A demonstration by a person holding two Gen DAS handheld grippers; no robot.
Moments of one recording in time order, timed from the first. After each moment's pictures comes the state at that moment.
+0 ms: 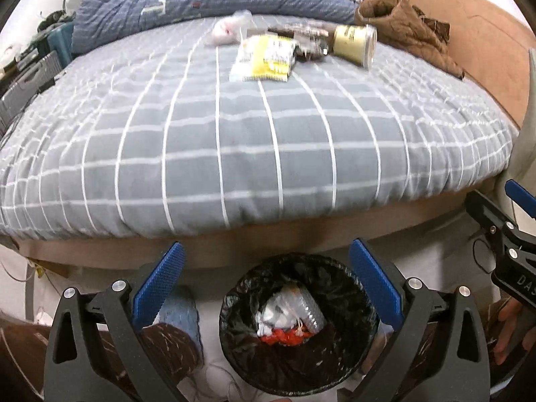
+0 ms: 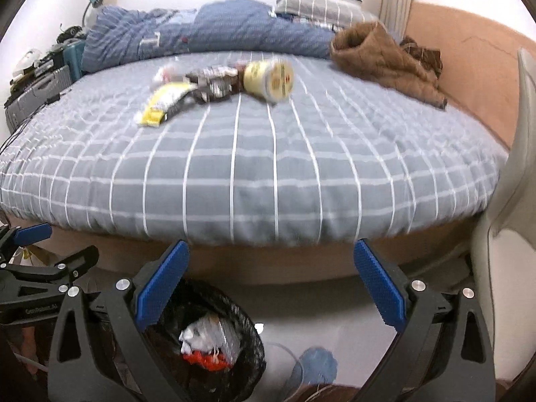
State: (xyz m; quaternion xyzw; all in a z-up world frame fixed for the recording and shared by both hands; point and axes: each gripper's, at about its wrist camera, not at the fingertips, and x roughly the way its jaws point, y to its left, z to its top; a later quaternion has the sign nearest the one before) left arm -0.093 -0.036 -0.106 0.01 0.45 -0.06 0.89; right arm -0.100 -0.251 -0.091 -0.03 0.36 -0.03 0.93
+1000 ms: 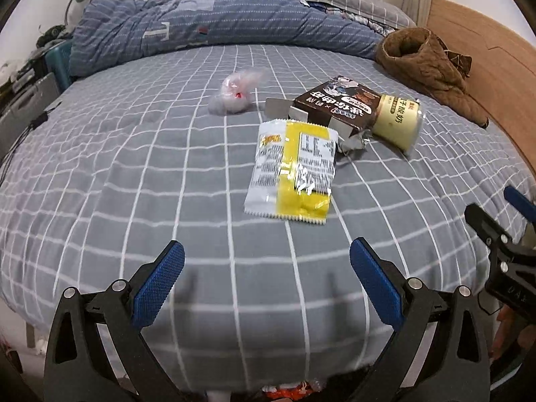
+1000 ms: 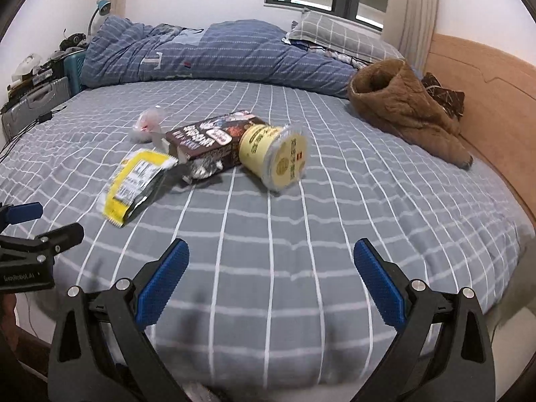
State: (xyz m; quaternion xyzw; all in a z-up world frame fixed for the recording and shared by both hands) left arm 0.054 -0.030 -0.070 0.00 0.42 -0.04 0.90; right arm 0.048 -0.254 -0.065 -0.07 0.33 -0.01 0.94
